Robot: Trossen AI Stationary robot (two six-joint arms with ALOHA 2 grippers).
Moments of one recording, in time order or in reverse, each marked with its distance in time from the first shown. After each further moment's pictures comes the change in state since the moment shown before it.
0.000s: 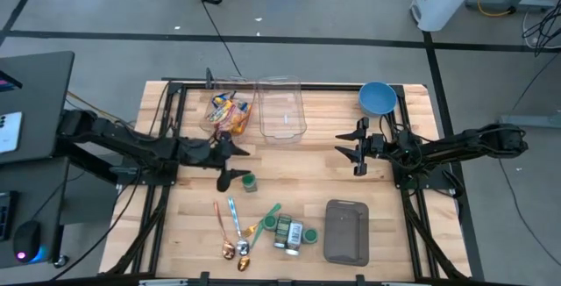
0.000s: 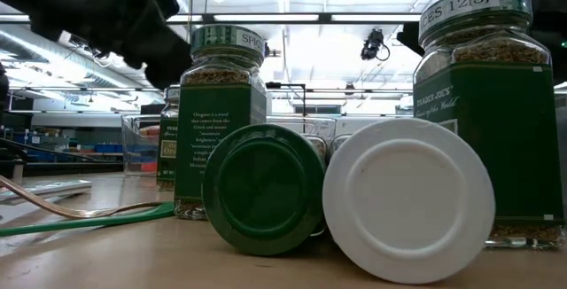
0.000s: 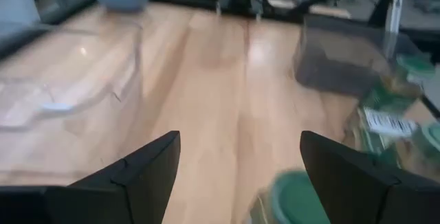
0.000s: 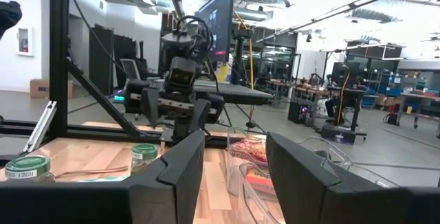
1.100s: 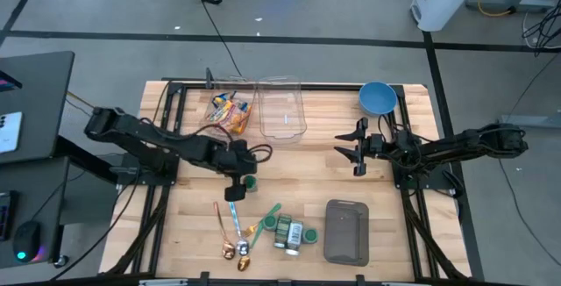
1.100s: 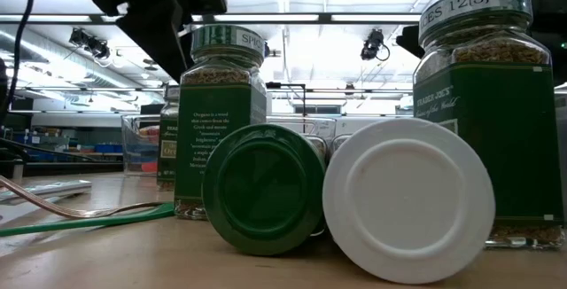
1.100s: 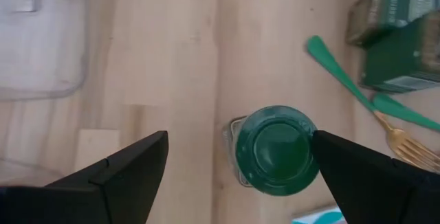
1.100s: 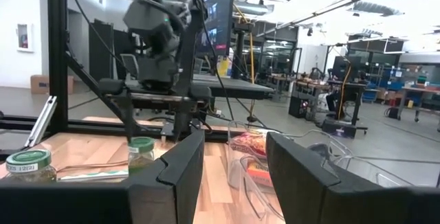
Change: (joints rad) left arm -0.064 0.413 0.641 -0.927 0.056 0.011; right arm -0.002 0.000 0.000 -0.022 0.000 0.006
